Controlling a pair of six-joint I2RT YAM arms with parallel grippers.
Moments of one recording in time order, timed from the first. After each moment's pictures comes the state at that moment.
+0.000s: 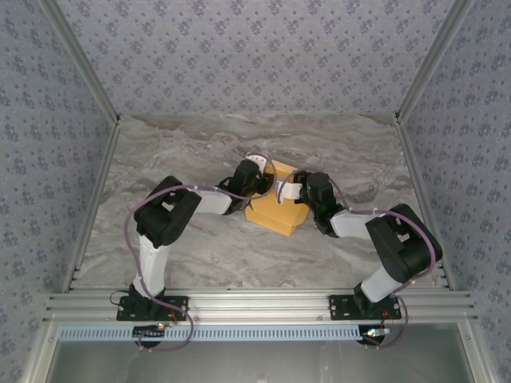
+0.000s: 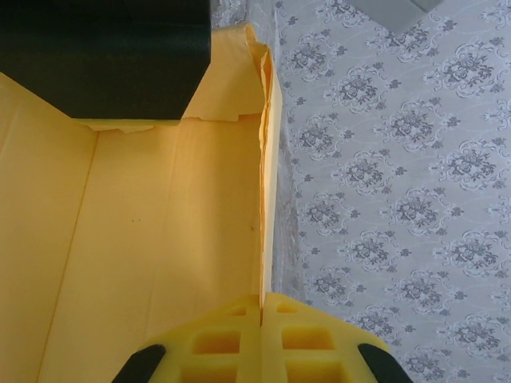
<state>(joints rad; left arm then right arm) -0.72 2.06 1.12 0.44 -0.14 -0.26 0.50 1.58 0.58 0.67 0.15 -1.28</state>
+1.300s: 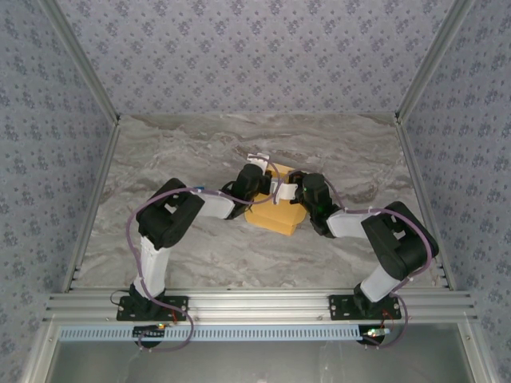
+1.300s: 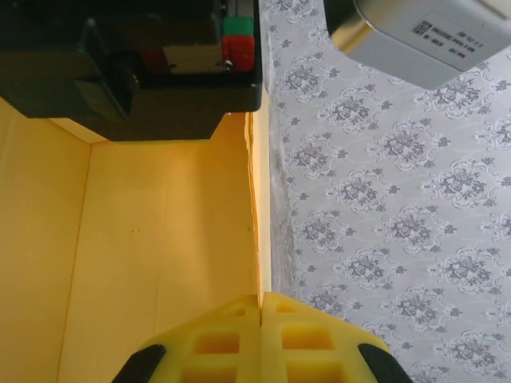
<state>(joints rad) -0.75 2.06 1.09 0.55 -0.26 -0.24 0.54 1.61 0.59 0.72 0.16 -1.27</state>
